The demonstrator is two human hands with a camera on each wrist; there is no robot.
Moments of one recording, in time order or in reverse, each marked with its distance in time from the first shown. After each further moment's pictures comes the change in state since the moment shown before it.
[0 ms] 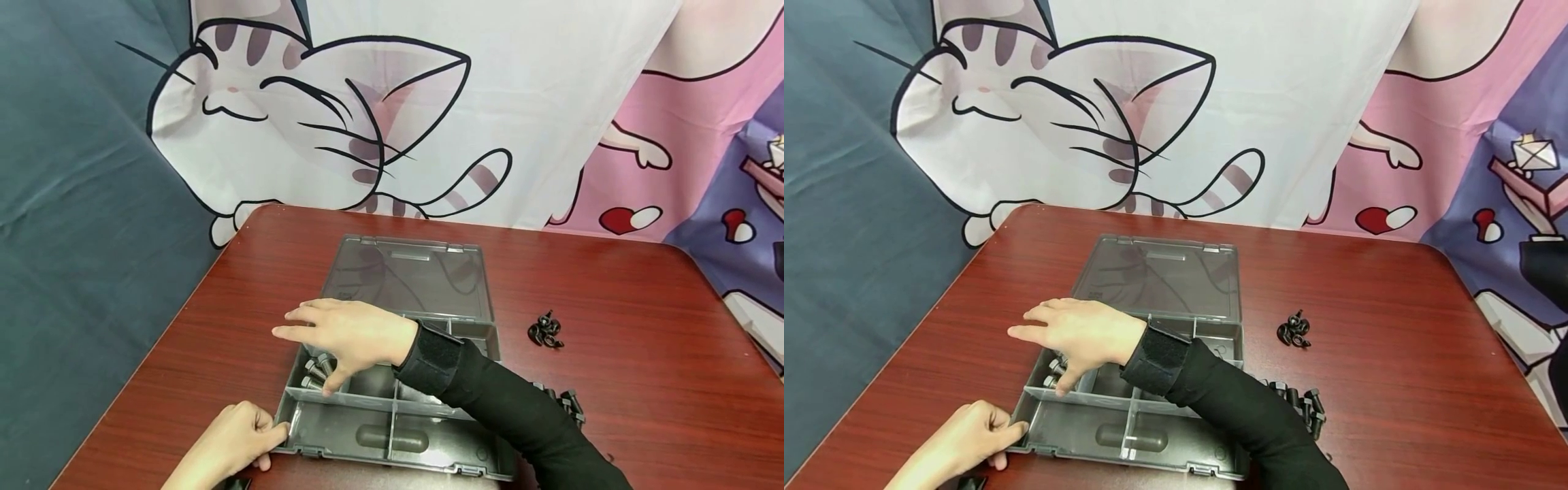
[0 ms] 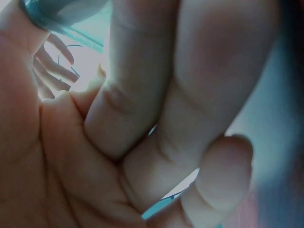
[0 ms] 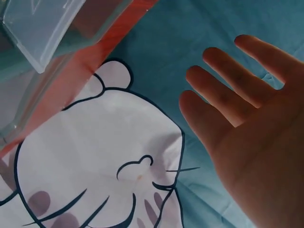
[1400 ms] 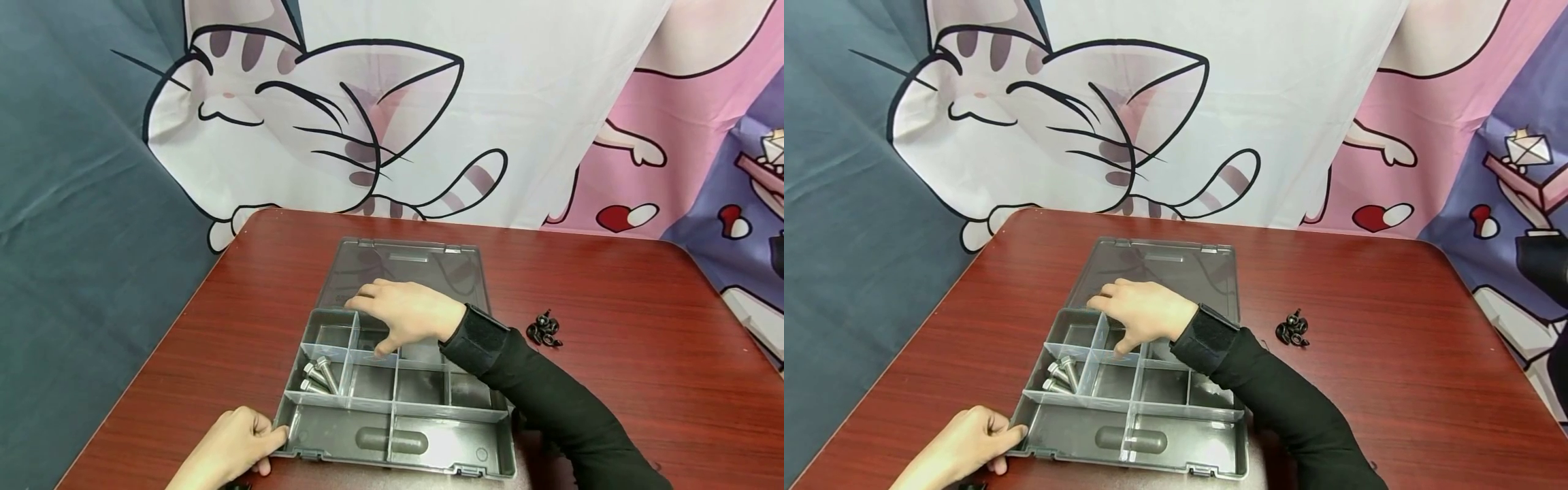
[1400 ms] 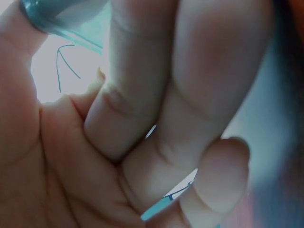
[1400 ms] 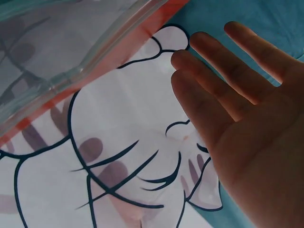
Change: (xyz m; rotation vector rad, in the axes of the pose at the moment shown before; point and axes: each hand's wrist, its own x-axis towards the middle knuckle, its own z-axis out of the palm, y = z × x) left_hand -0.002 0.000 0.003 0.060 0.036 0.016; right_hand -0.052 0.048 0.006 0.078 -0.030 0.217
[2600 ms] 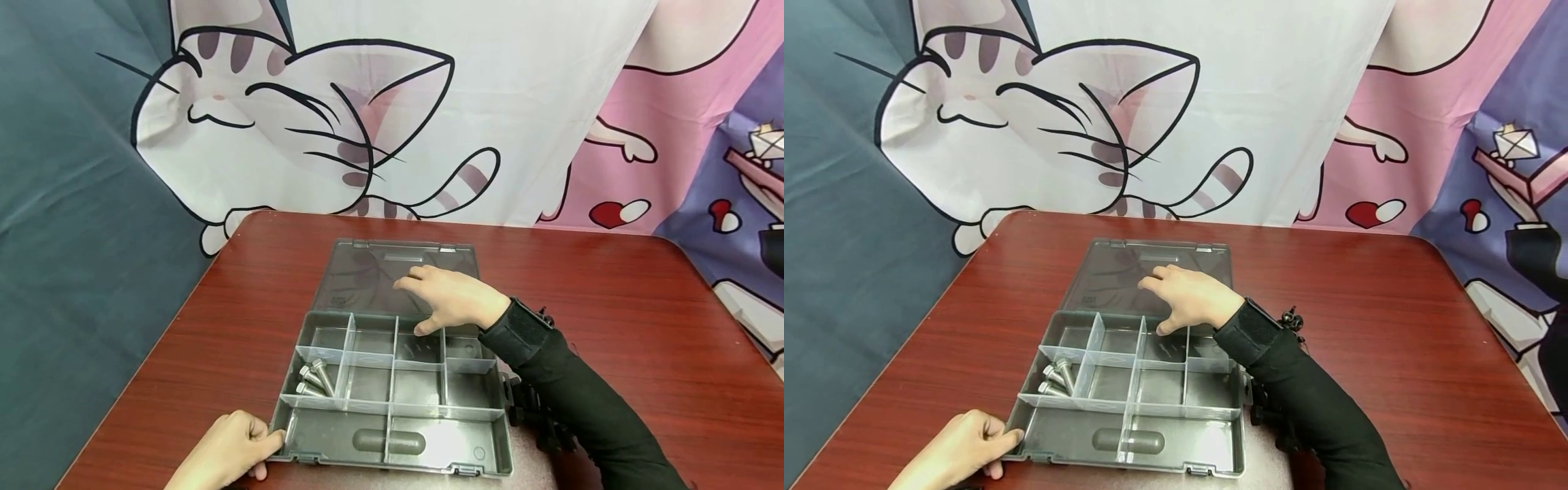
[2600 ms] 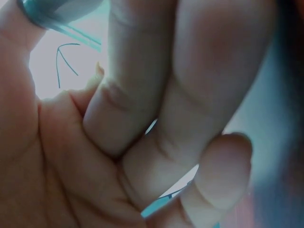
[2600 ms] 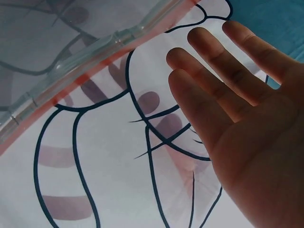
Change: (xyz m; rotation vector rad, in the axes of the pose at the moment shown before) left_hand 0.003 0.002 -0.002 -0.010 -0.028 0.010; right_hand -0.049 0.051 0.009 0.106 0.062 0.147
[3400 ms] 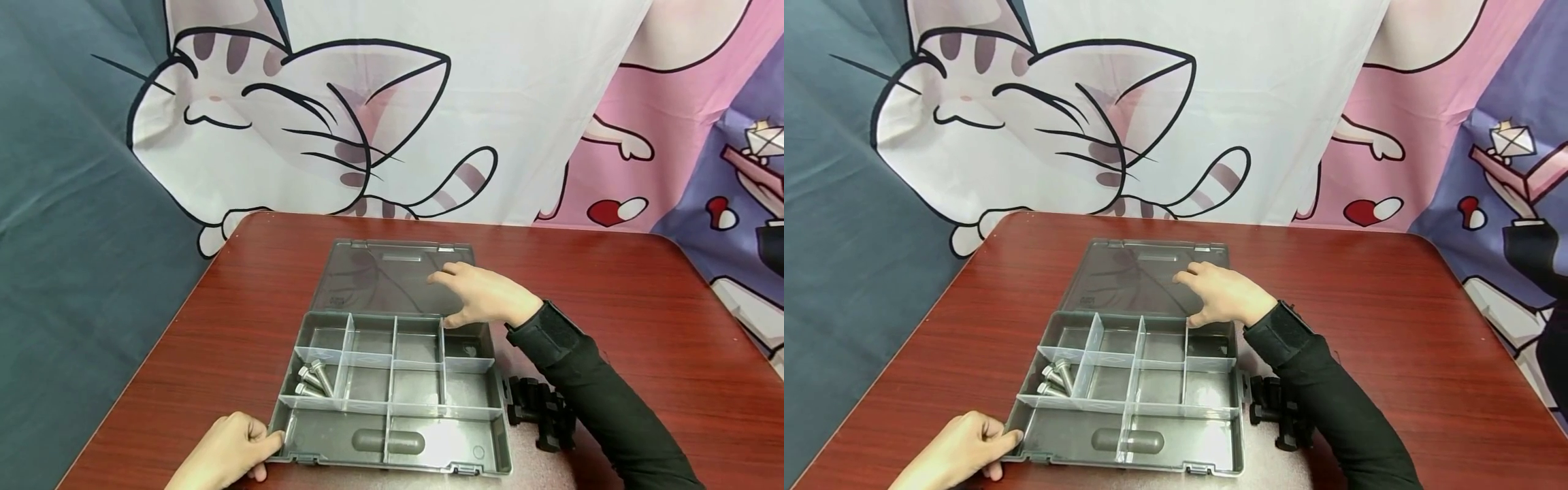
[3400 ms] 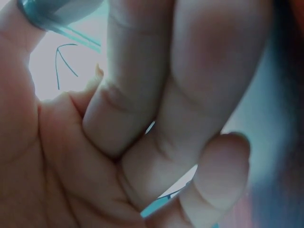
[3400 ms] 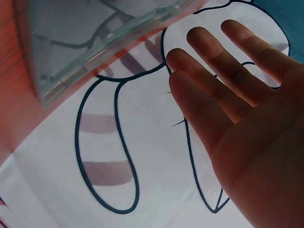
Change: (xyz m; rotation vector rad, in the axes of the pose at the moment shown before) left_hand 0.000 -0.001 0.000 -0.002 -0.013 -0.014; right_hand -0.034 0.029 0.001 0.031 0.037 0.106
